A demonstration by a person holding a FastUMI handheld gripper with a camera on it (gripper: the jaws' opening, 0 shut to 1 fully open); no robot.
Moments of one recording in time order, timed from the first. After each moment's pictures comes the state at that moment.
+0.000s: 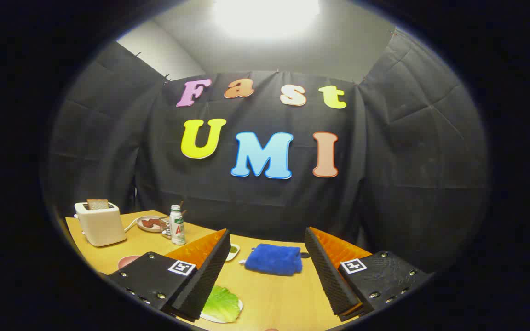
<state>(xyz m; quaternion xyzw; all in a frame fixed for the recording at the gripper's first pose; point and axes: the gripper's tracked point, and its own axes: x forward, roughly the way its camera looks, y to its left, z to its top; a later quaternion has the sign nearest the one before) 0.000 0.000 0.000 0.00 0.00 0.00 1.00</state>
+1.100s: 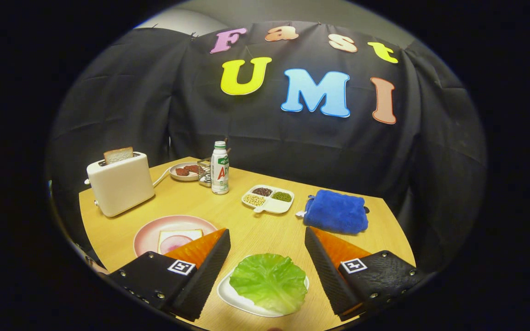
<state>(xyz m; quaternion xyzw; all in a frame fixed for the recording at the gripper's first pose) 0.035 0.103 -0.128 -0.01 0.18 0.10 0.98</state>
